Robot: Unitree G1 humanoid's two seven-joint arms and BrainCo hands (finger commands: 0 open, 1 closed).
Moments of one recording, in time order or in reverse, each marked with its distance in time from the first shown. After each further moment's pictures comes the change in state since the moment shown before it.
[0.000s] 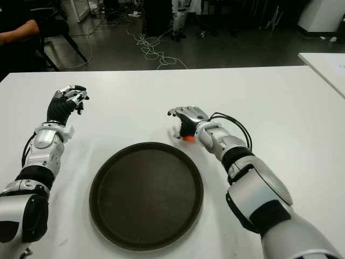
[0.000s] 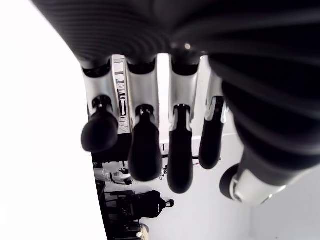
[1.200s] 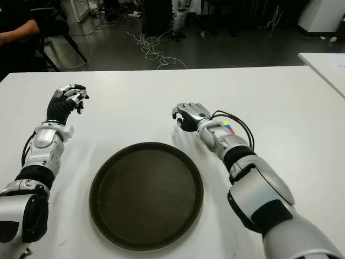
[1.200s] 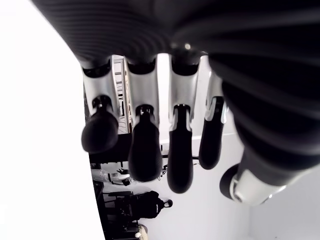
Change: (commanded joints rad) left arm 0.004 -0.002 0.002 -0.008 -0.006 0.005 0.000; right arm 0.004 -0.009 -0.003 -0.010 0.002 -0.009 -0.063
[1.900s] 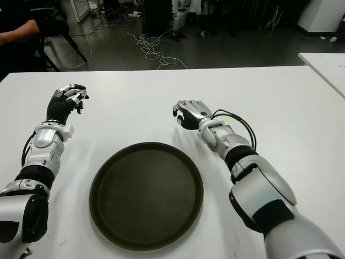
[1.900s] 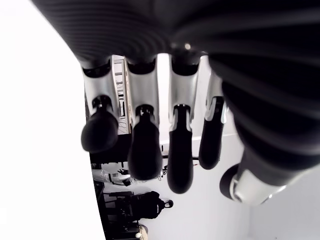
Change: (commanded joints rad) left arm 0.003 -0.003 -0.006 -0.008 0.007 0.002 0.010; right arm -0.007 -0.024 -0.027 -0.013 0.020 -0.037 -0.072
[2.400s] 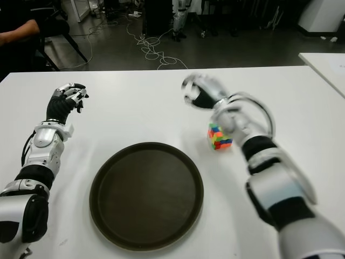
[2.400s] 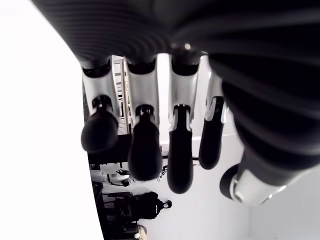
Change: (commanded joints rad) left arm -0.006 0.004 0.000 0.010 -0.002 0.003 -0.002; right arm 0.029 -0.143 -0.155 -0.156 0.093 -0.102 -0.008
